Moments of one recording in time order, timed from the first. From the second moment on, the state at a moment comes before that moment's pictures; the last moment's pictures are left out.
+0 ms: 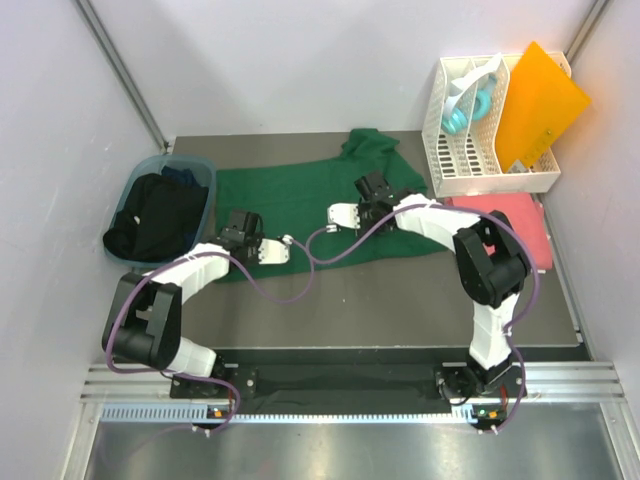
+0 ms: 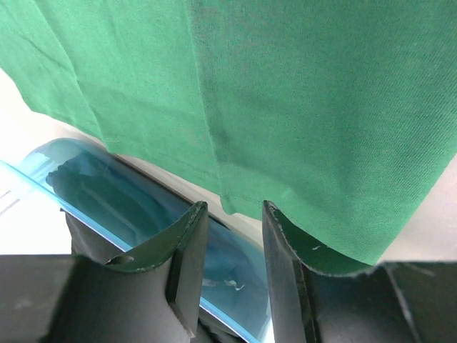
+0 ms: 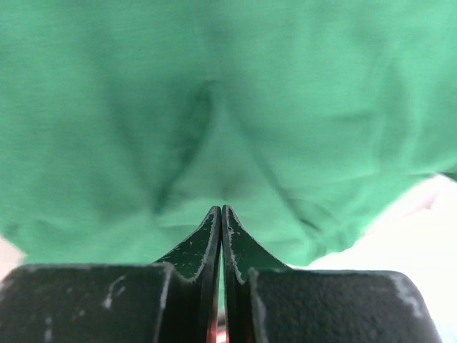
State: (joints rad) left arm -0.29 1.45 0.76 -0.32 -0.21 1.27; right arm 0.59 1.93 1.37 -0.50 0.06 -1.12
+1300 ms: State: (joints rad) left arm -0.30 1.46 0.78 -0.32 -0.21 1.27; right arm 0.60 1.88 1.31 -0.49 0.08 -1.05
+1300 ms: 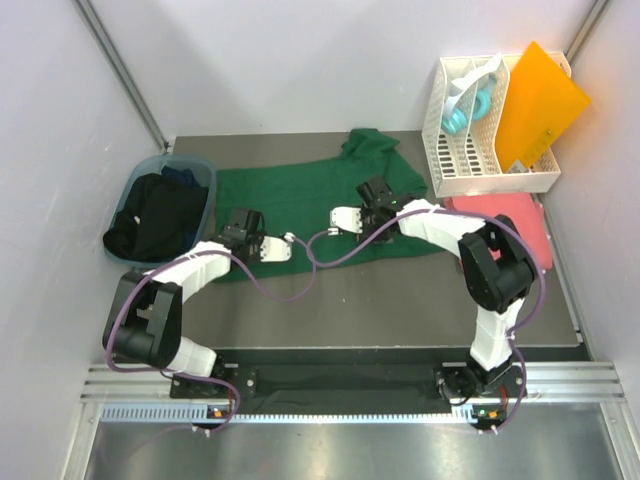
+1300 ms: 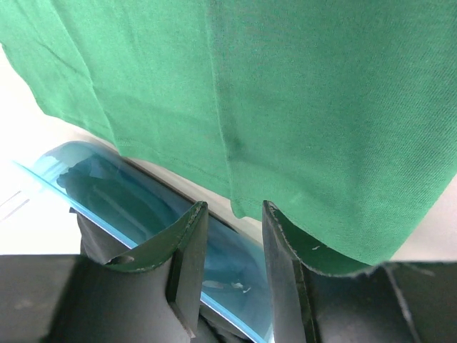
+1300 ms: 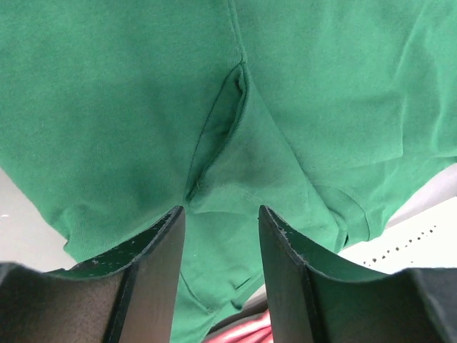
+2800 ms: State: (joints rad) left arm -0.30 1.47 0.79 -0.32 -0.21 1.27; right arm 0.61 1.91 1.35 -0.47 0.12 -1.08
